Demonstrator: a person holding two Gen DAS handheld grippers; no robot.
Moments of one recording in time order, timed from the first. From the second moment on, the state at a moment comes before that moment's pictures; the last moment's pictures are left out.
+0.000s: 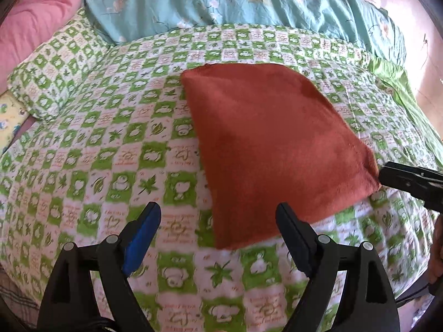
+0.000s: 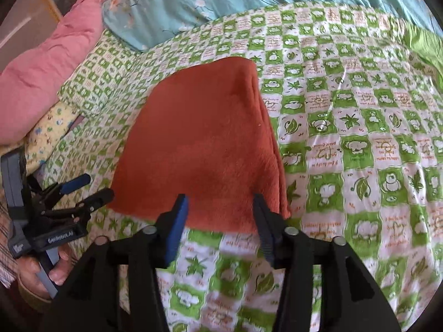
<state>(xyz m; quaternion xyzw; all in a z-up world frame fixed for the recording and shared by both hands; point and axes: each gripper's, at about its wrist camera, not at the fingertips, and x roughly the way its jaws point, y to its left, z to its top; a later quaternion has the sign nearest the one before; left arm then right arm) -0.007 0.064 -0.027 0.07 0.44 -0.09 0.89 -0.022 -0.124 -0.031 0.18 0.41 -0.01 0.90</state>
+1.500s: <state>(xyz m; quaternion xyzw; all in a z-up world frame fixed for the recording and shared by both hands) -0.016 0.055 -0.018 0.10 0.41 -0.05 0.90 -0.022 -0.092 -0.023 0.10 0.41 0.02 0.90</state>
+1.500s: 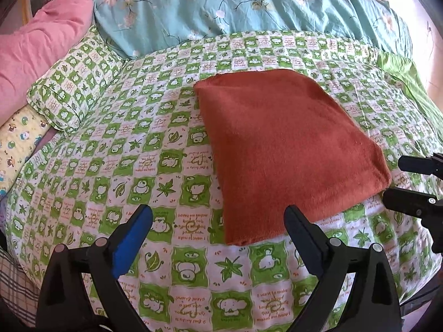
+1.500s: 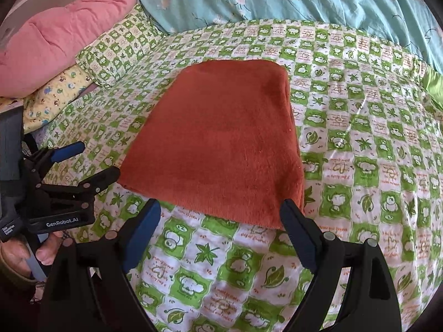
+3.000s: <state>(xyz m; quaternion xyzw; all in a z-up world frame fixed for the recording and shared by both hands) 0.021 0.060 -0.026 0.08 0.42 -0.04 0.90 0.022 -0.099 -0.030 0.11 0.42 0.02 0.90</state>
